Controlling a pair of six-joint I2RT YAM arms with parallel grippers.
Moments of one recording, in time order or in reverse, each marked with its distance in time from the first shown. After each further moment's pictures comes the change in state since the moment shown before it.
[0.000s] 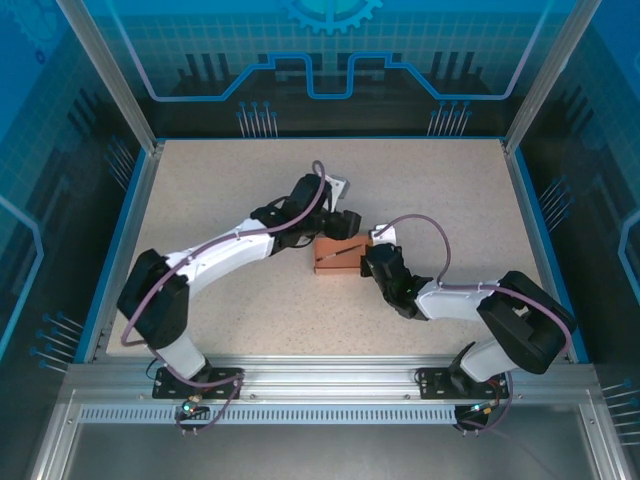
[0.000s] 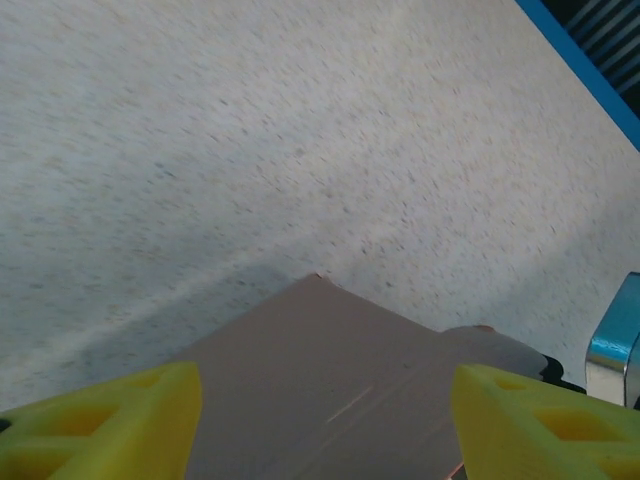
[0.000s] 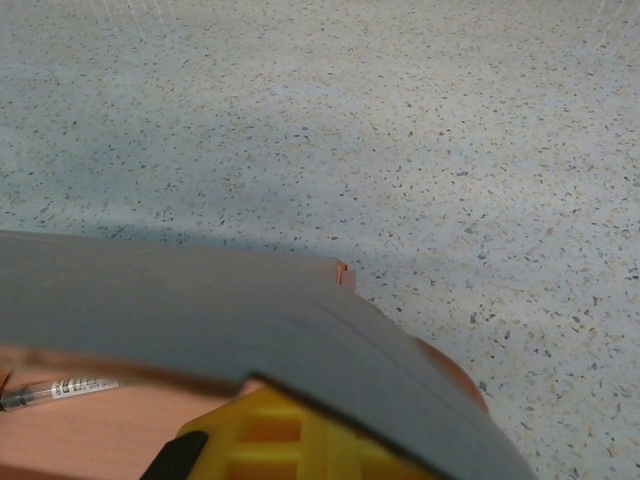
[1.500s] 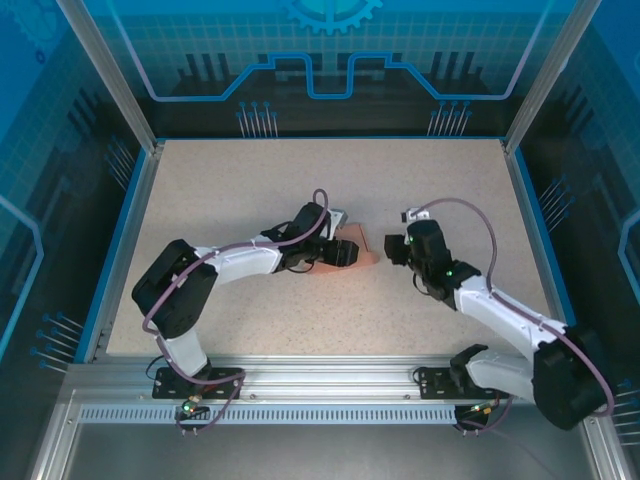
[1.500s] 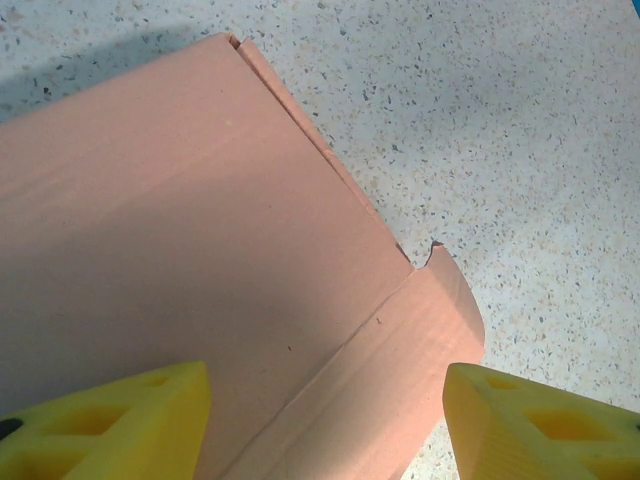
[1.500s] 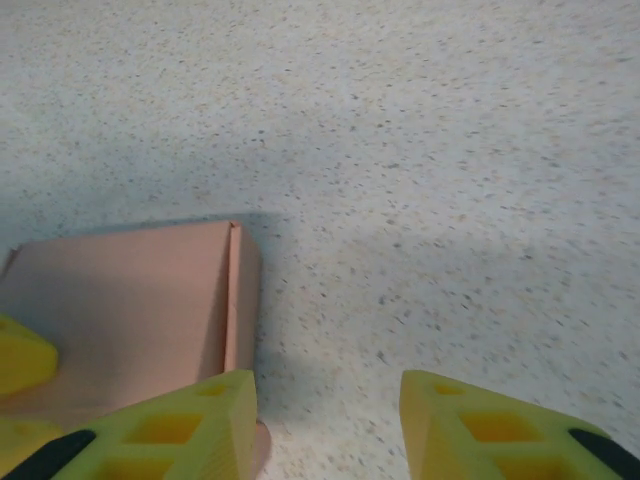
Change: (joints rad) left arm 0.003 0.082 -0.258 0.253 0.155 -0.142; right arm -0.313 -0.228 0.180 -0.504 -0.447 -0.007
